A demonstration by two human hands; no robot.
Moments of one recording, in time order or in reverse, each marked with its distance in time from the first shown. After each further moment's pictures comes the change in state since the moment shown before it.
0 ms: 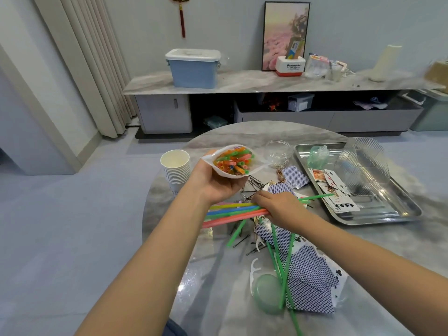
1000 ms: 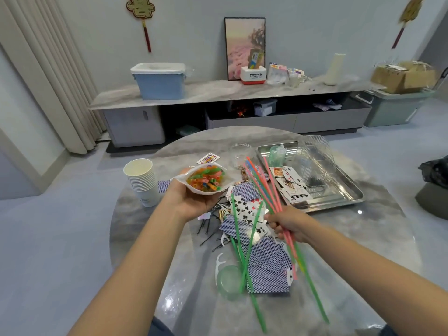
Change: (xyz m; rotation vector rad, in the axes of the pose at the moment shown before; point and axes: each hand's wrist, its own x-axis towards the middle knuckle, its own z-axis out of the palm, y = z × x) left_hand -0.015 -0.049 0.016 0.053 0.031 -0.024; right_hand -0.093 0.015 -0.037 1.444 -0.205 1.342
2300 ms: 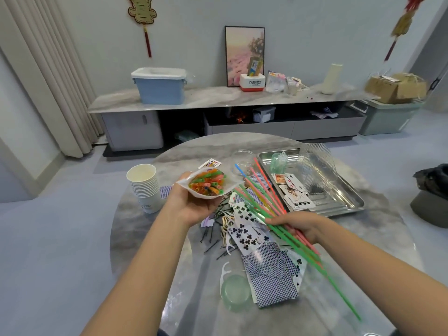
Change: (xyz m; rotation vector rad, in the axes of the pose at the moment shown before) left_hand 0.003 0.012 -0.008 -0.069 -0.003 0.013; right_hand 0.008 -0.015 -0.014 -0.051 -0.237 0.136
